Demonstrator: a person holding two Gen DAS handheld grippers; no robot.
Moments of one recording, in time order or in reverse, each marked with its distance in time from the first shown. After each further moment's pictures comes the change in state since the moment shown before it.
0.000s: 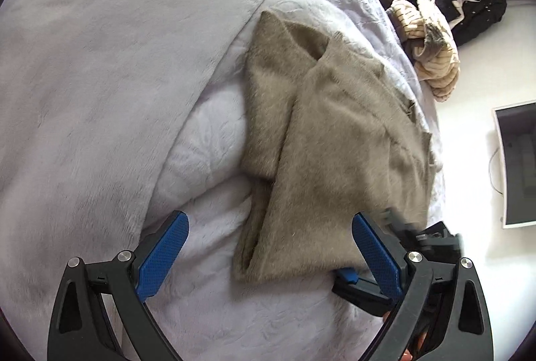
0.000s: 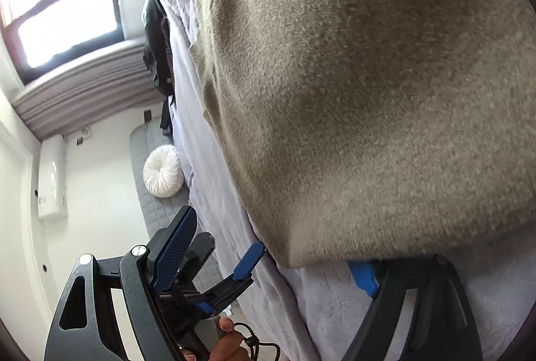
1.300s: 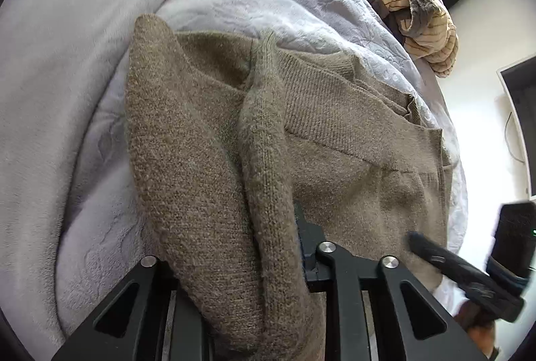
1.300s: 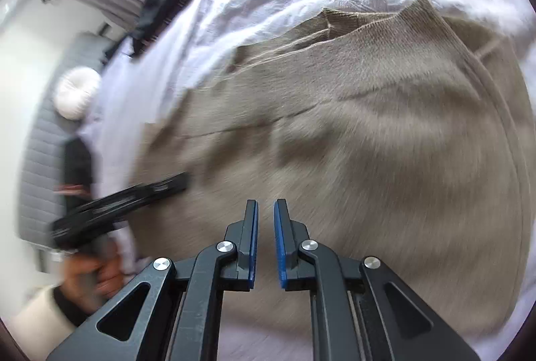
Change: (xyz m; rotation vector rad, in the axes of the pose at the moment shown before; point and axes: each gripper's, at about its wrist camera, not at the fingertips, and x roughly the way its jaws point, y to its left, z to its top) left arm 0.076 -0.093 0.043 0.194 -0.029 0.096; right arm -0.040 0.094 0.090 -0.711 -0.034 -0.632
